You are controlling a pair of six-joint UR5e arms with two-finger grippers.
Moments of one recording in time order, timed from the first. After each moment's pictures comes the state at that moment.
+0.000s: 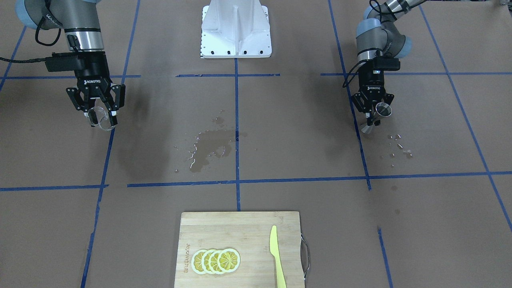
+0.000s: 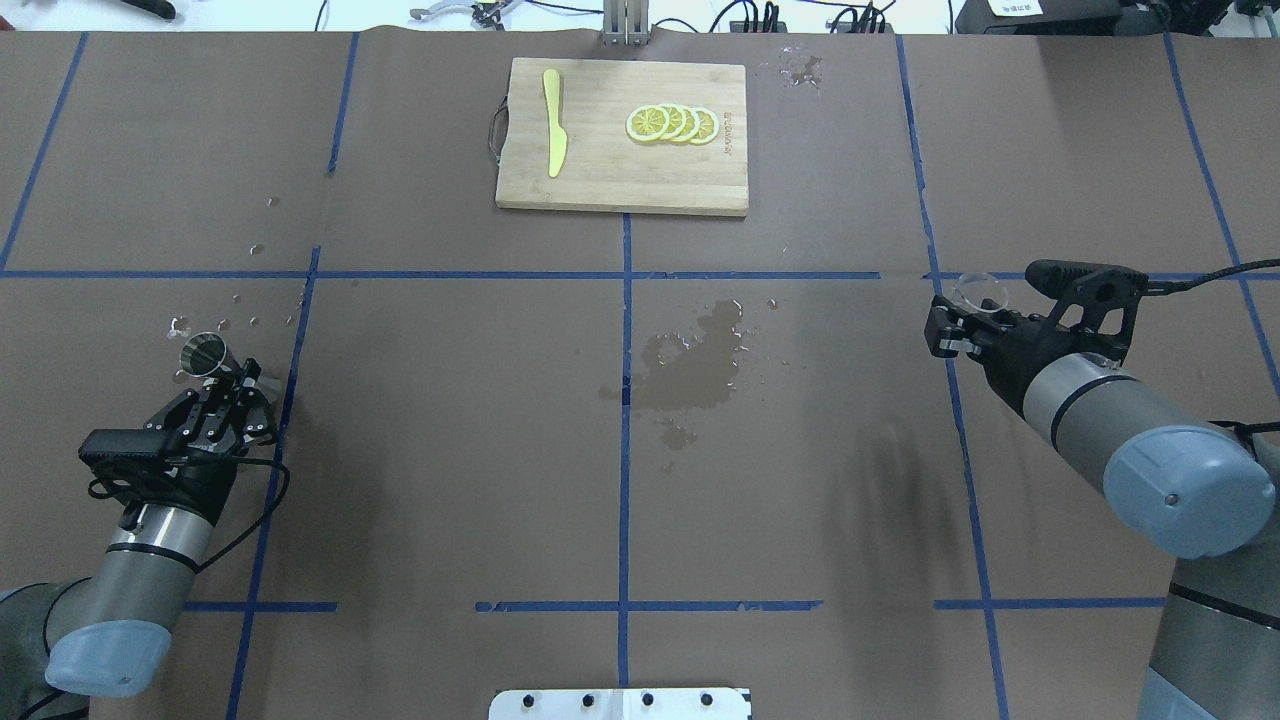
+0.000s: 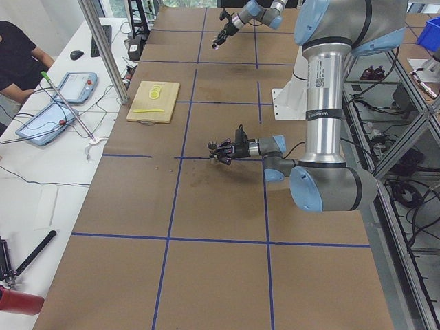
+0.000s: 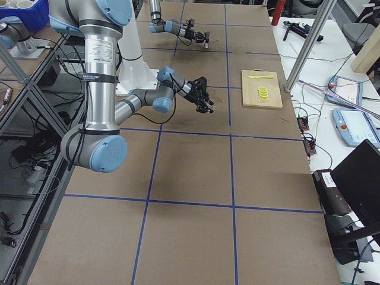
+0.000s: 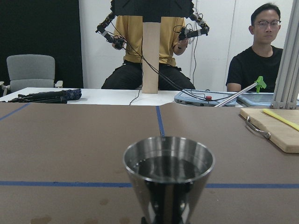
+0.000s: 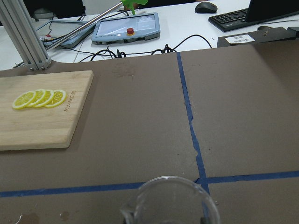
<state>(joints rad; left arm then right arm) -0.17 -1.54 -1.57 -2.72 -0.43 -1.26 0.44 -1.63 2.07 -0.98 1.11 1.30</state>
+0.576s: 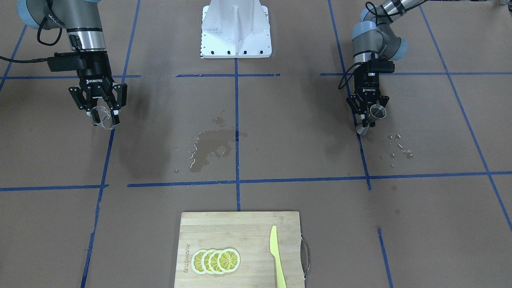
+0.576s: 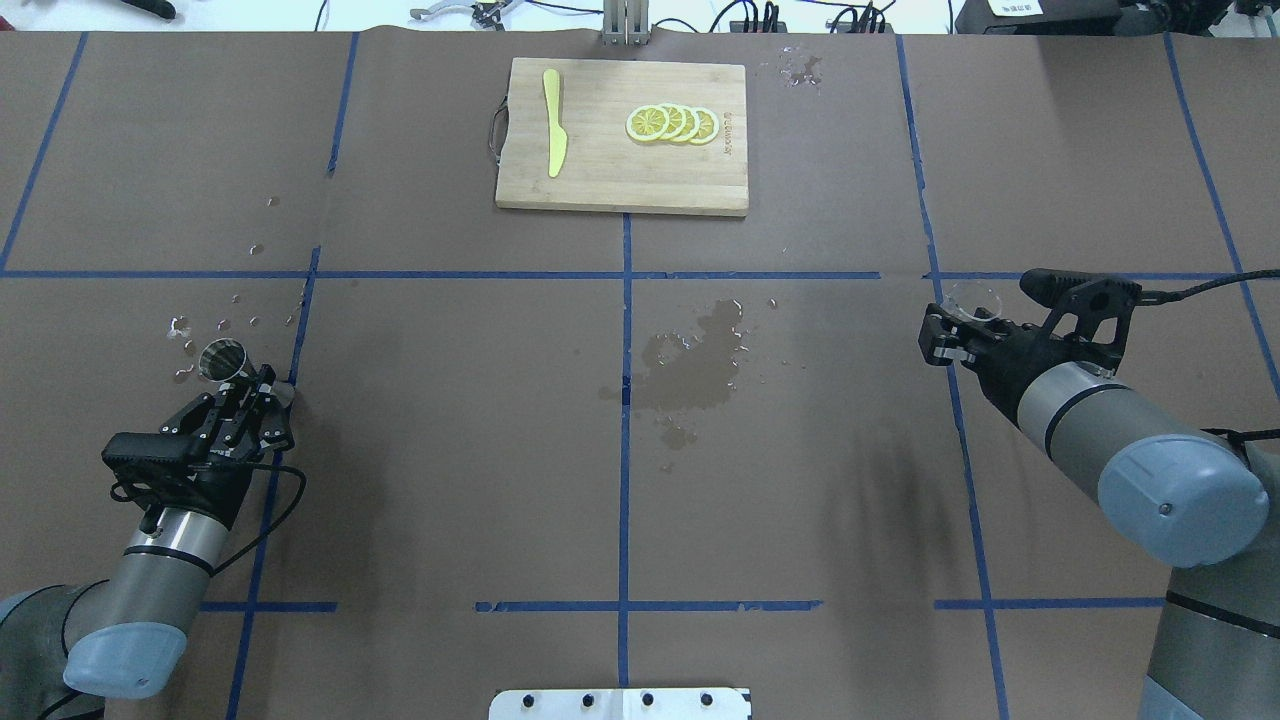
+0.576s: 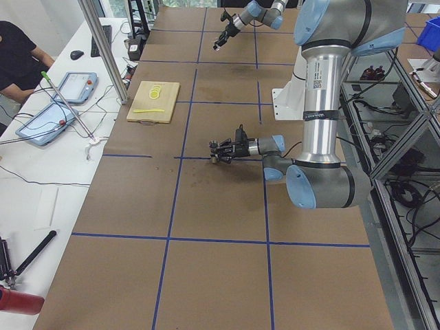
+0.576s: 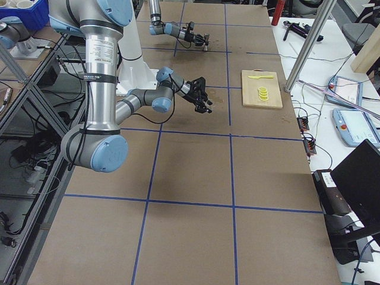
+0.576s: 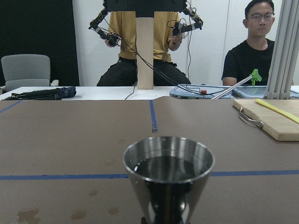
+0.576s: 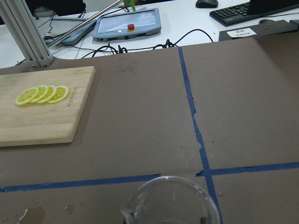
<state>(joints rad) -0.16 -1.56 -1.56 -2.72 -0.43 -1.21 0.43 -1.63 2.07 -0.98 1.10 1.32</state>
